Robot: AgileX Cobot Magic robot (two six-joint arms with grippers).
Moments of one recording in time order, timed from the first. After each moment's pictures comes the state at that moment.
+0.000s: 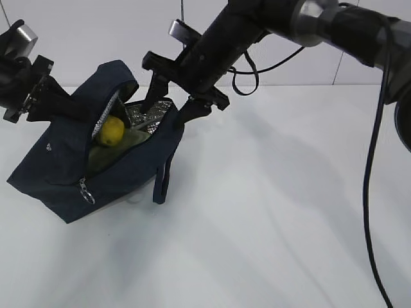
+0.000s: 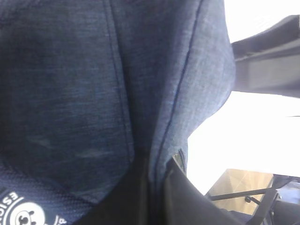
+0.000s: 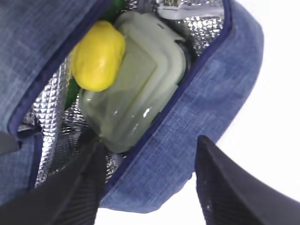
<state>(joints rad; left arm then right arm) 0.06 1.90 -1.32 -1.03 1.14 0.73 0.42 2.39 -2.28 0.62 1.22 0.17</state>
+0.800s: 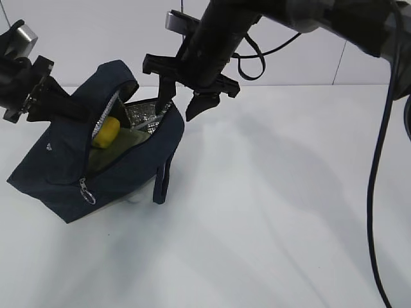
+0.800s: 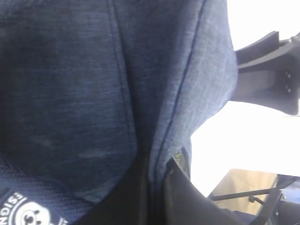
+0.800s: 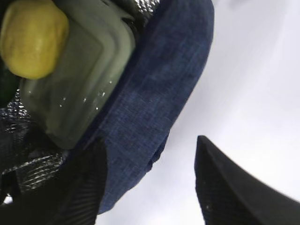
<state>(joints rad) 0.06 1.90 -1.32 -1.03 1.13 0.73 0.47 2.34 -2.29 0.35 1.24 0.27</state>
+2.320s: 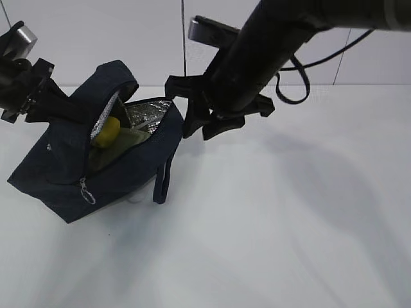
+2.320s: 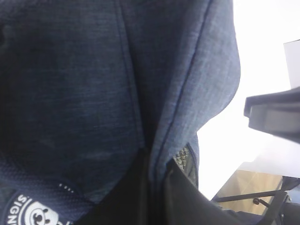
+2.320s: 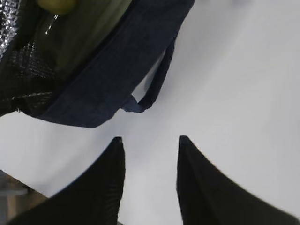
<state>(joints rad) 0.06 1.90 -1.32 -1.01 1.11 0.73 0.50 1.92 -1.63 0.34 0.93 0.16</state>
